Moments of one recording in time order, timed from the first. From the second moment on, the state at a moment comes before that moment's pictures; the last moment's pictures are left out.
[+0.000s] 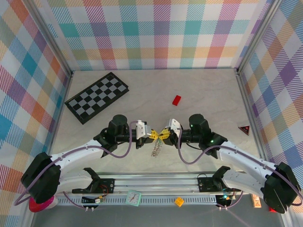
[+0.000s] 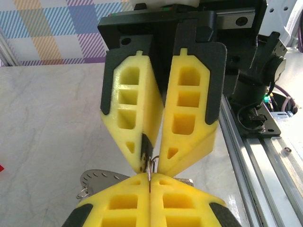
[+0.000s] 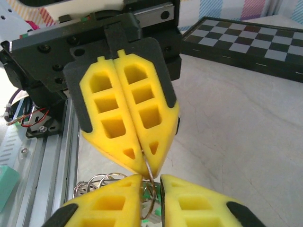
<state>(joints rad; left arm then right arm) -0.73 1.16 0.54 0.31 0.72 0.31 0.72 1.00 0.55 0.03 -0.63 -0.21</state>
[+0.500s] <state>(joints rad) -0.73 1.10 0.61 0.04 0.58 0.39 0.71 1.03 0.70 -0.24 -0.60 -0.37</state>
